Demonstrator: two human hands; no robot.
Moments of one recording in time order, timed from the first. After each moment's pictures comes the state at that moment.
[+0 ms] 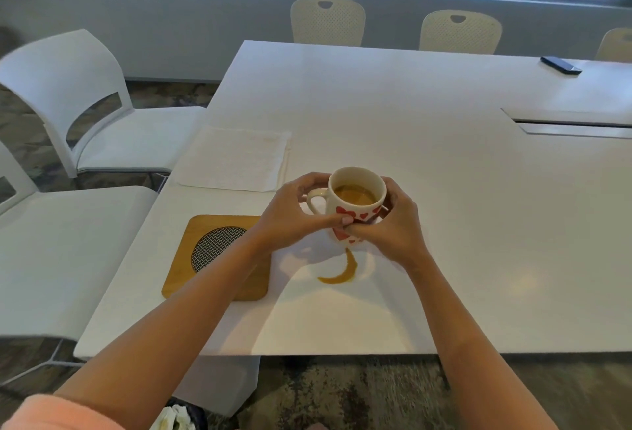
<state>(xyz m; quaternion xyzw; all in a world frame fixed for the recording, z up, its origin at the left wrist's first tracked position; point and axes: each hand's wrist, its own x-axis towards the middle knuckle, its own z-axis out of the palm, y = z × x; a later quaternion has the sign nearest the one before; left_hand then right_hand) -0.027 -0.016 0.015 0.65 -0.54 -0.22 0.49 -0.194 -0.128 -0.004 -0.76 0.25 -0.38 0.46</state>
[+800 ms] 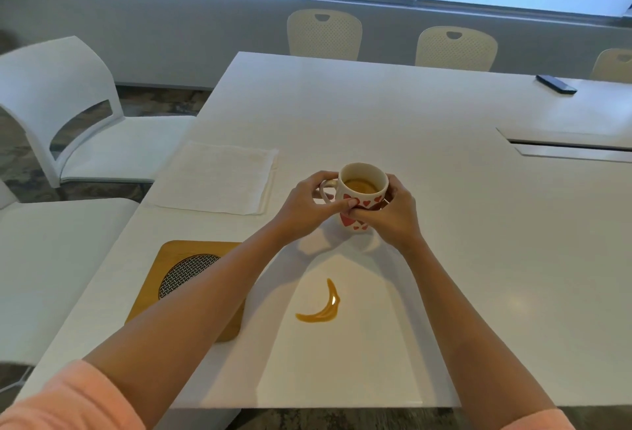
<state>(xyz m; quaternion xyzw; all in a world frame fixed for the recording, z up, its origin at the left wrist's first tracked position) -0.018 -0.113 -0.002 0.69 -0.49 -0.22 0.49 -0.168 -0.225 -0.016 -0.77 0.30 -0.38 0.42</state>
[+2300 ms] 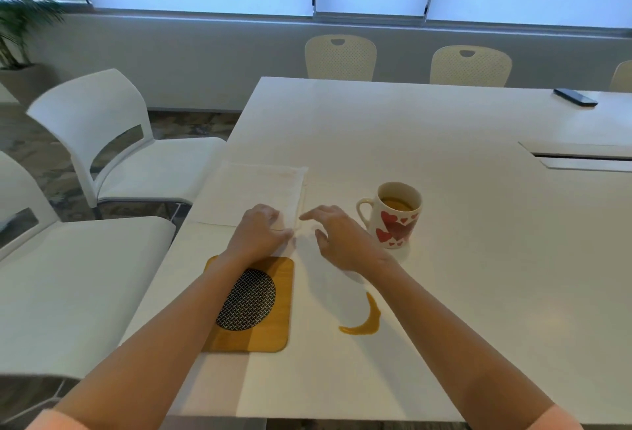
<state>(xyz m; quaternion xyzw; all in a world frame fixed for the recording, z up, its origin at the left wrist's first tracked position) 0.086 -0.025 -0.025 0.85 -0.41 -0.12 0.29 -0.085 -0.129 0.009 -0.95 0.16 -0.14 0.24</state>
